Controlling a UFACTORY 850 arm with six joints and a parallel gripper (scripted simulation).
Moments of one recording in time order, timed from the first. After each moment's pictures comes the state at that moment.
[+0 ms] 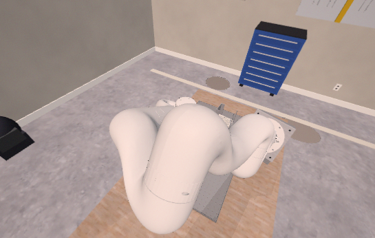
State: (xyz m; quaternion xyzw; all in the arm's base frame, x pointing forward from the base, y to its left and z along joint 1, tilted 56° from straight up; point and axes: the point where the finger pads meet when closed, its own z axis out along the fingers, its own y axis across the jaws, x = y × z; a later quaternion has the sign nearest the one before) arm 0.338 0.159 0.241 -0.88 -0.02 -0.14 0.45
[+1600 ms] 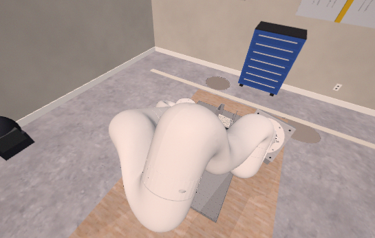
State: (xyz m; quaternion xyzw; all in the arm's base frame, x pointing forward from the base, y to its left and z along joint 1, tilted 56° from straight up) arm 0.340 0.164 0.237 -0.88 -0.02 -0.14 0.45
